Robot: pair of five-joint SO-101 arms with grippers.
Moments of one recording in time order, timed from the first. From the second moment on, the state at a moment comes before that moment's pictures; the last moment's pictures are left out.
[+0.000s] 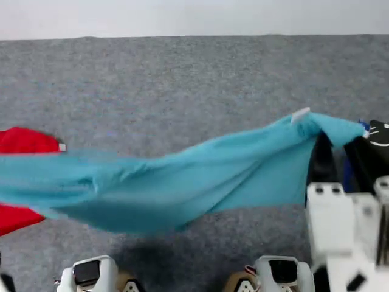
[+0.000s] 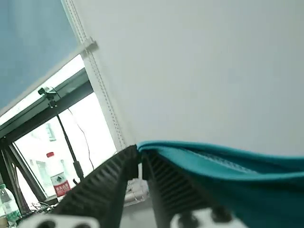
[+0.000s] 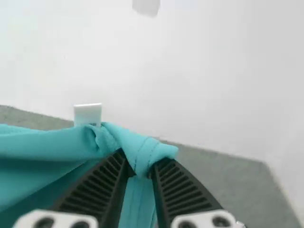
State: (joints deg) left arm -18.8 -46.2 -56.9 91.5 -20.1; right arm -1.1 -49.0 -37.7 100.7 13.2
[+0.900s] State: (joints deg) left arm -17.8 -39.9 -23.6 82.9 -27.3; right arm 2.5 -57.8 19.4 79.7 21.1
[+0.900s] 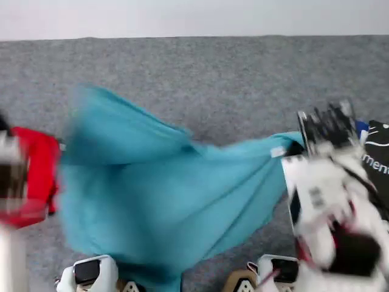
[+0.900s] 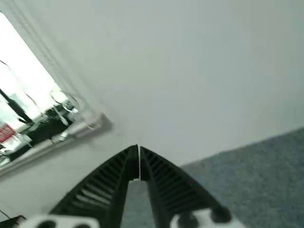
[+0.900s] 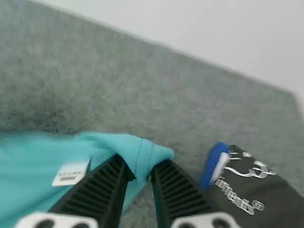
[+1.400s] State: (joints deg) left arm -7.3 -14.6 4.2 58.2 -27.3; right arm -0.9 -44.3 38.0 49.3 21.2
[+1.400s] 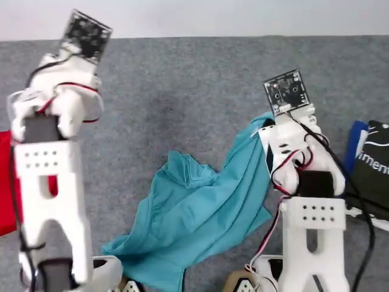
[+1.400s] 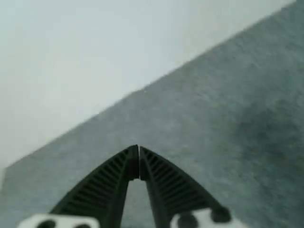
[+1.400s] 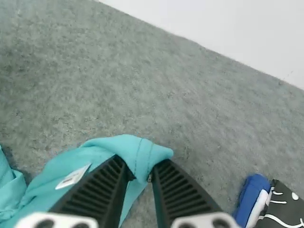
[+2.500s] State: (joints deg) left arm 12.9 48.3 -32.2 90.4 -18.0; right arm 0.3 -43.9 38.3 52.0 21.2
